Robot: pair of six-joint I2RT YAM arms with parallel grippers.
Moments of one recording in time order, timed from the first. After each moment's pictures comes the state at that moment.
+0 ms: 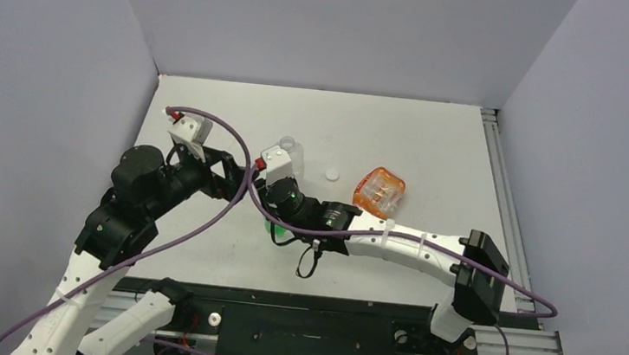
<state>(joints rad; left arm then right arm) -0.45 0.73 1.10 -0.55 0.16 -0.24 1.21 1.63 1.33 -0.23 0.48 0.25</state>
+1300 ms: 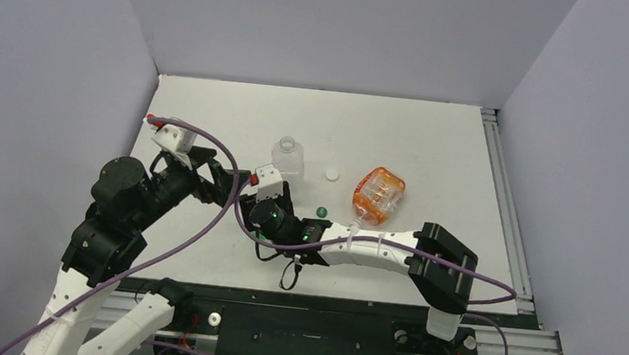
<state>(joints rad) -0.41 0.67 1.10 -0.54 0.17 -0.20 1.23 1.81 1.24 0.07 0.61 0.39</state>
